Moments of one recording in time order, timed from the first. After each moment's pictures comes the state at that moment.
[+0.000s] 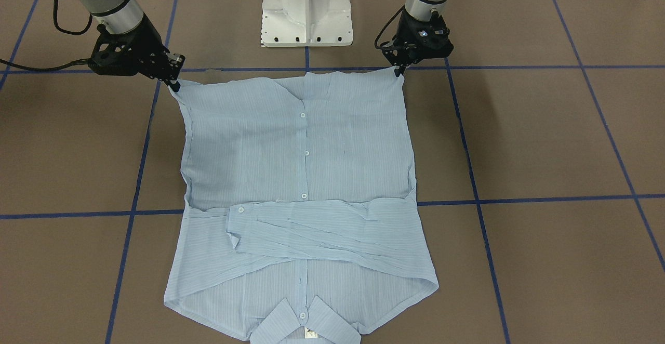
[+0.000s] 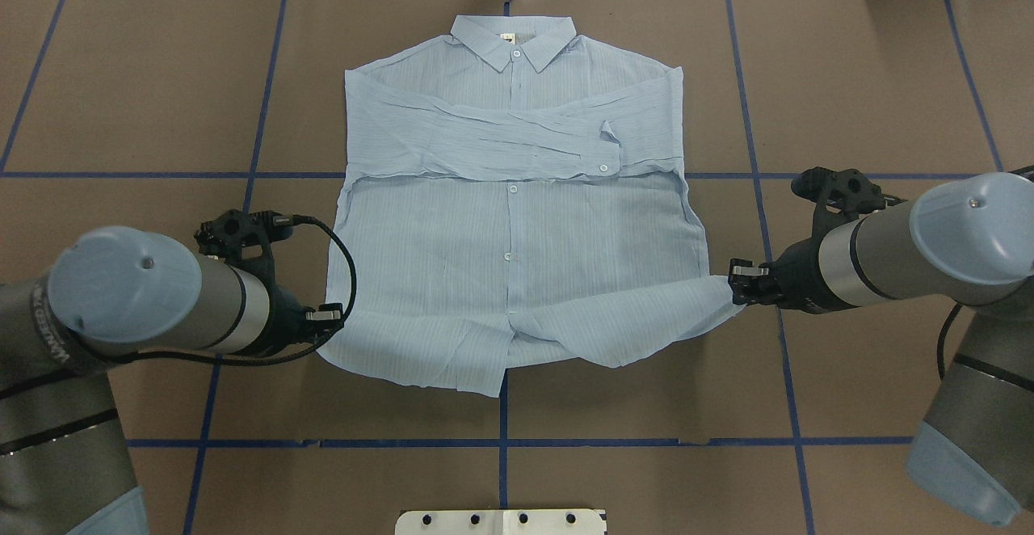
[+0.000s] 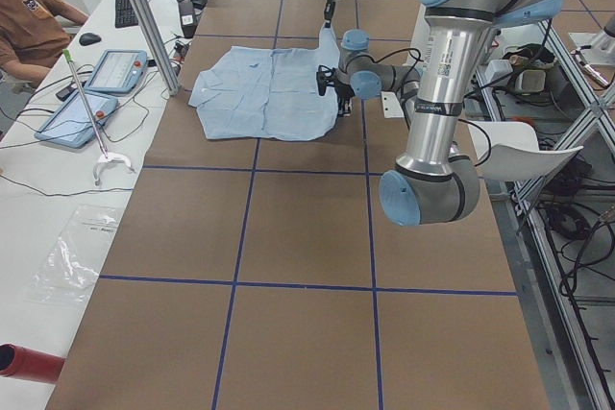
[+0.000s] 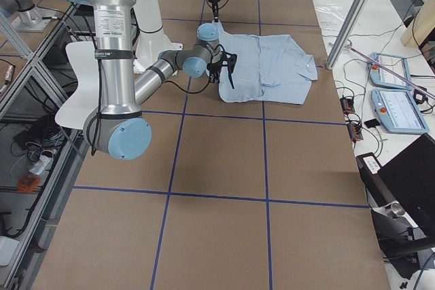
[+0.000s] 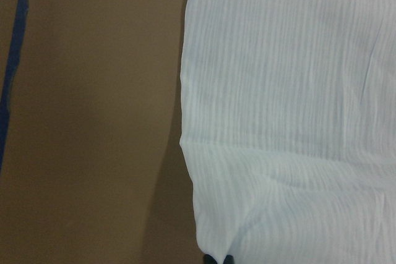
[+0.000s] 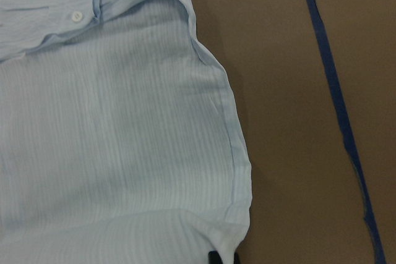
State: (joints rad) left arm -0.50 -1.84 -2.13 -1.64 -1.84 -1.42; right arm 0.63 -1.50 2.13 -1.28 1.95 1.43
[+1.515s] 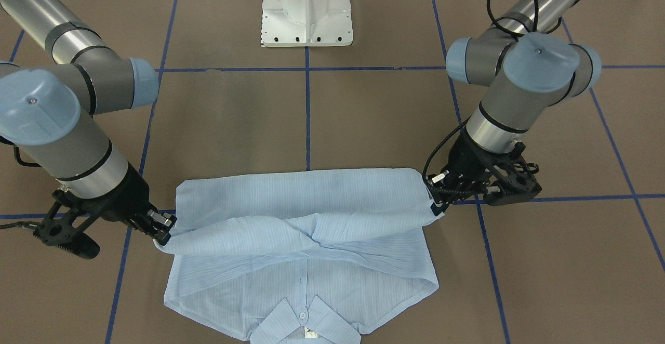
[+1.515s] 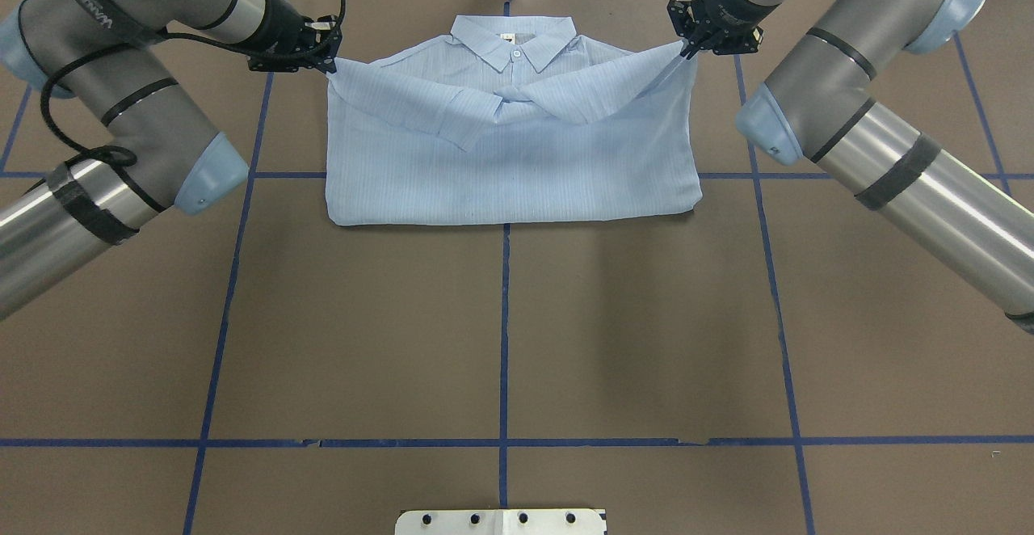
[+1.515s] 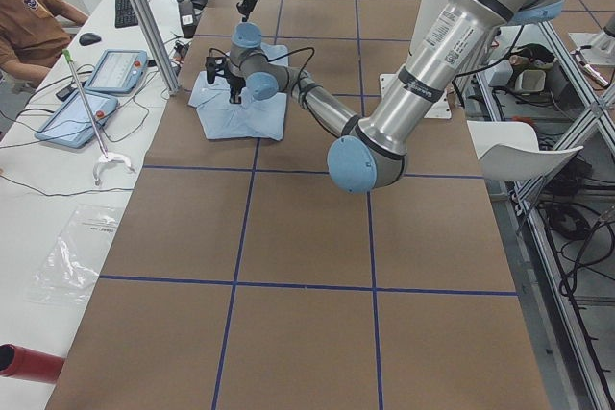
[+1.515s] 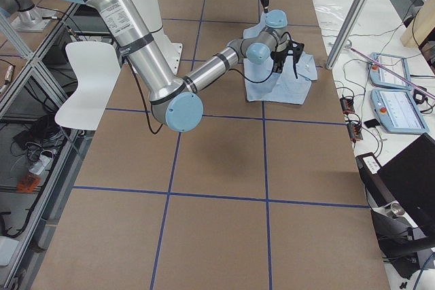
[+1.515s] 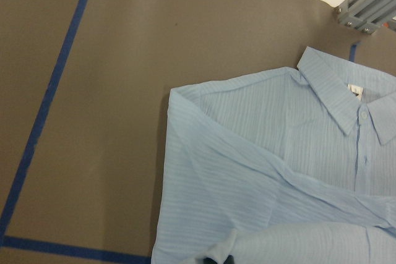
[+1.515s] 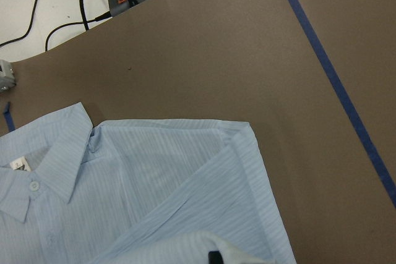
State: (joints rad) left arm -0.92 -2.22 -1.43 -2.07 -2.01 -1.27; right arm 0.98 -0.87 1.37 -1.28 2.08 1.32
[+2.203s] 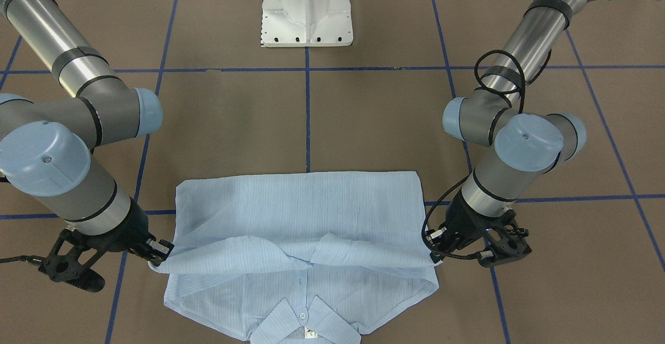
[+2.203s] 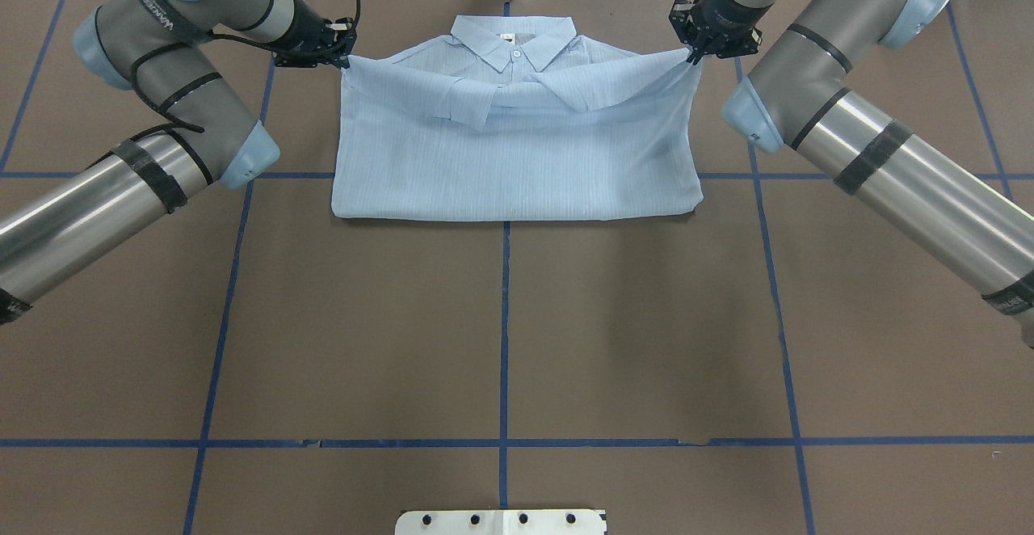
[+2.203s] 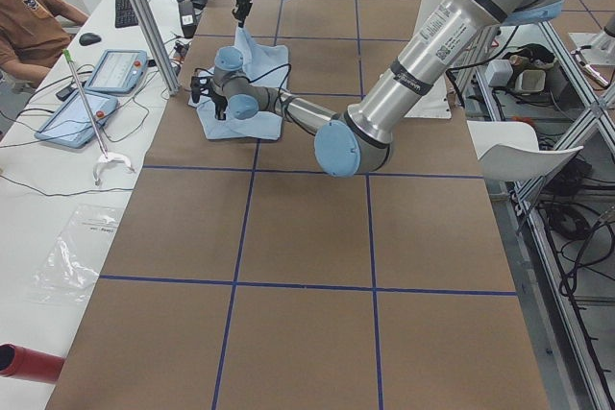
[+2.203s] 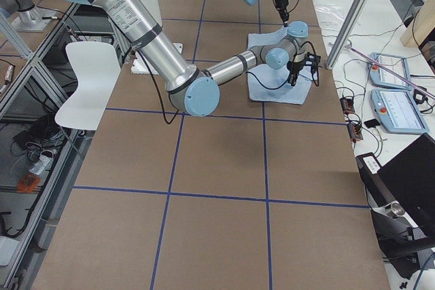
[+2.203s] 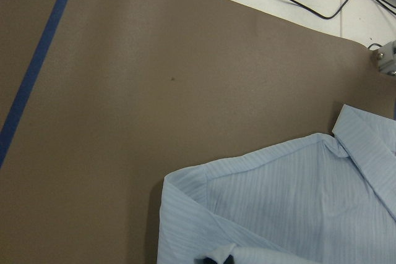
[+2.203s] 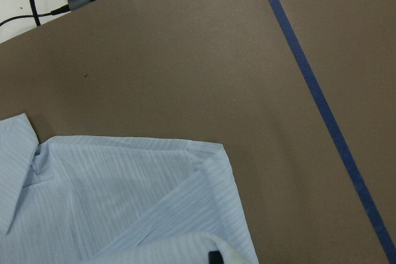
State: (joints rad) left arm -0.92 -2.35 -1.06 -2.30 -2.00 -1.27; right arm 0.98 -0.82 1.22 -1.27 2.07 1.25
